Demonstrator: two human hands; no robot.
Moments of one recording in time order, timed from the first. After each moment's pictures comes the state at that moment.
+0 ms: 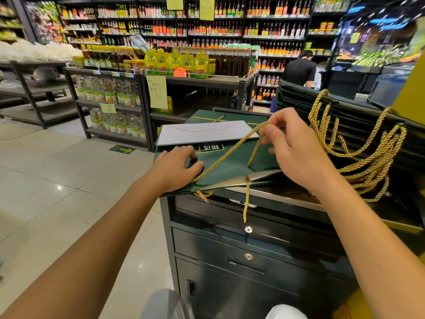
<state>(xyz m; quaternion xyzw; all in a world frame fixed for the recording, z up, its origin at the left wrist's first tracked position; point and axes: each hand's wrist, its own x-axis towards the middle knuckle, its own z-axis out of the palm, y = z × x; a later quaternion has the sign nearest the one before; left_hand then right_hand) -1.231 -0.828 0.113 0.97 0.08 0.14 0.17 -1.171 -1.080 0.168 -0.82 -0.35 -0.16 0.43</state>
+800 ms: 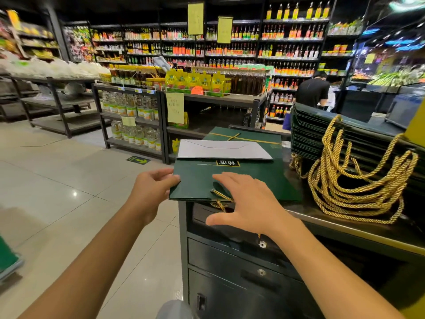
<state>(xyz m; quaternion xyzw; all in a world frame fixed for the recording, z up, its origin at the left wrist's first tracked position) -1.296 -0.791 0.101 0.65 0.24 0.25 0.68 -1.213 -1.010 0.121 -0.89 -0.45 -0.06 0.10</state>
